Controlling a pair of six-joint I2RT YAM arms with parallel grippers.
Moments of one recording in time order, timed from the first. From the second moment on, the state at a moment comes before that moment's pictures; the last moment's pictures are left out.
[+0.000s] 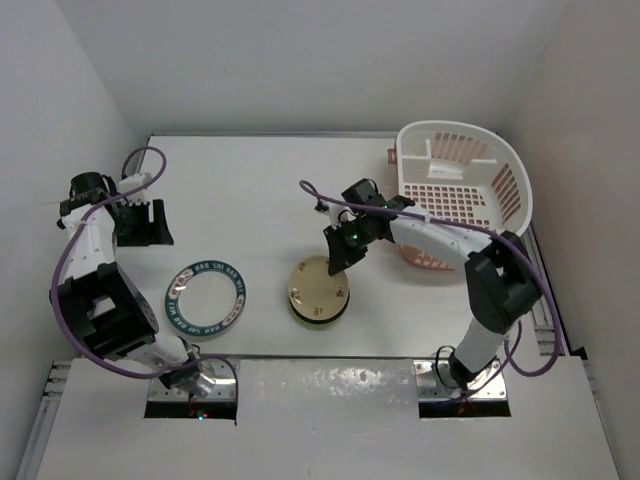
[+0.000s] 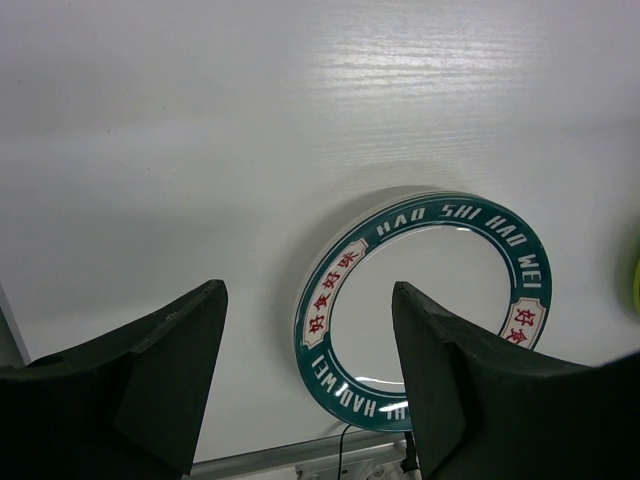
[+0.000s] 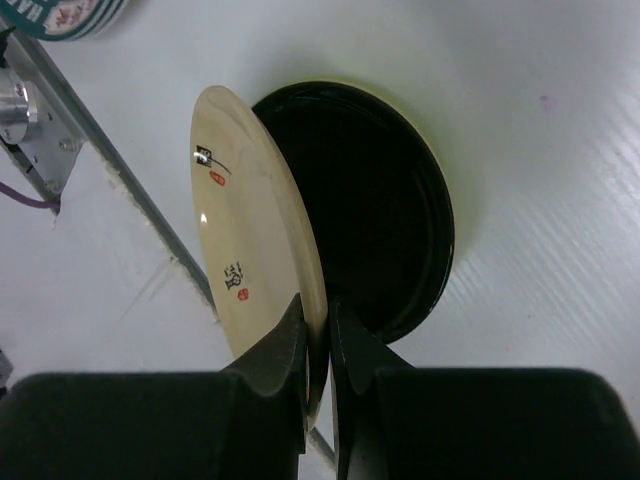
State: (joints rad) left arm 0.52 1.48 1.21 -0.94 0.42 0.42; right arm 0.62 1.70 1.19 -0.58 -0.51 0.05
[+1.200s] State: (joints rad) left arm 0.52 1.48 1.21 -0.94 0.40 0.42; right arm 0.68 1.96 1.46 -0.84 -0.28 -0.02
